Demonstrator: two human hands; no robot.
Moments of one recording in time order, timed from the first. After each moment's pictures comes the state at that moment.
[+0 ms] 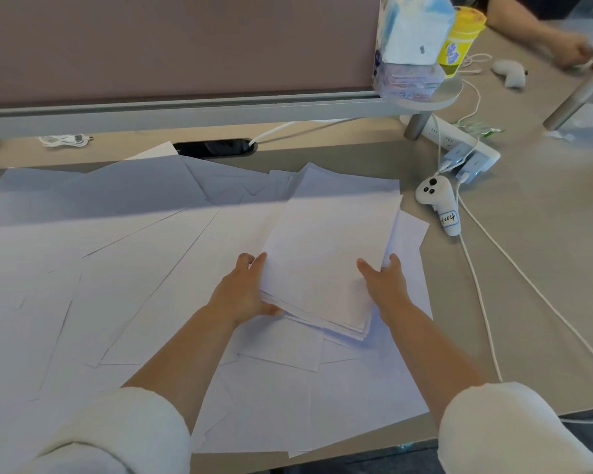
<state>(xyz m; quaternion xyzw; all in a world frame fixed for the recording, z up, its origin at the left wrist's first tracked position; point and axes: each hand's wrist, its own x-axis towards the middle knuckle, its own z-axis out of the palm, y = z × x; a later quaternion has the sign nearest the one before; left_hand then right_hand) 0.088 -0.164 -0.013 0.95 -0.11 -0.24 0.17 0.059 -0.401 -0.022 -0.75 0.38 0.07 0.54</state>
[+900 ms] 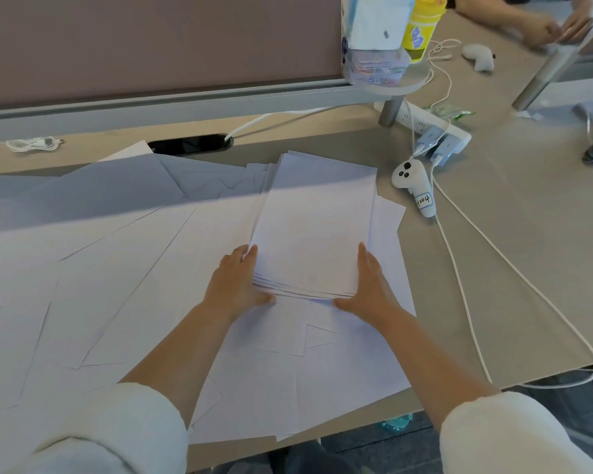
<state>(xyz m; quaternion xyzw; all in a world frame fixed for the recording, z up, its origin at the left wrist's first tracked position) 0.077 -0.185 -0.015 0.96 -0.13 -0.19 0.14 0.011 -0.411 -0.023 -0.91 0.16 0.14 0.36</state>
